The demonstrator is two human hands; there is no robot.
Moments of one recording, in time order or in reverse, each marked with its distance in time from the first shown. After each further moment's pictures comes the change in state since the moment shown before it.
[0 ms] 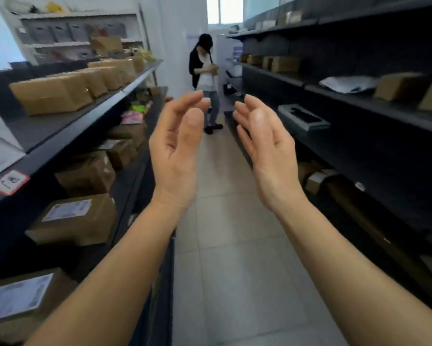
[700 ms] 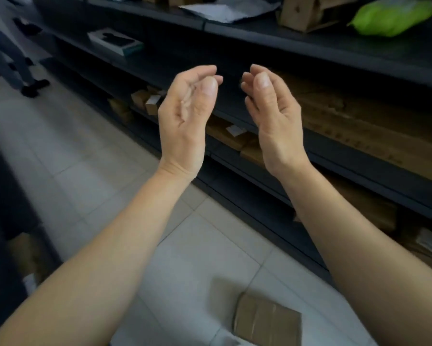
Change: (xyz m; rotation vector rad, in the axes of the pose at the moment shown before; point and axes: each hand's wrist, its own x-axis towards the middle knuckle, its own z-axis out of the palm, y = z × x) left_hand -0.270 0.164 0.295 -0.444 -0.511 -0.300; right_hand -0.310 -0.210 -0.289 -0.476 0.637 0.066
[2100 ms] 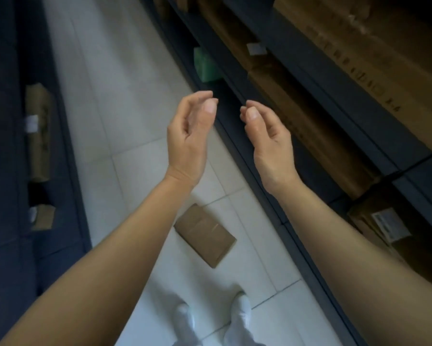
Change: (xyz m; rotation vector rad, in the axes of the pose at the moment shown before) left_hand -0.276 -0.023 0.242 0.154 0.446 -0.378; right_hand -0.175 0.085 -0.285 -0.075 -0.393 0.358
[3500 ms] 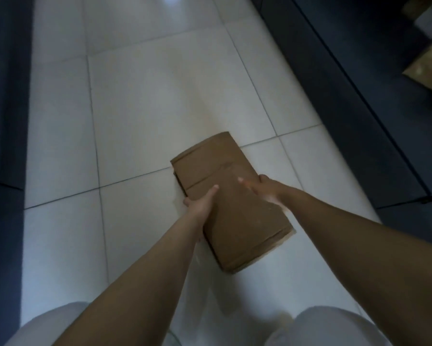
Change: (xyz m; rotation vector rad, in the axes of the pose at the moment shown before) left_hand -0.235 -0.663 -0.138 0.217 0.285 -1.480; right_hand -0.020 0.717 0.032 -0.649 -0.598 0.951
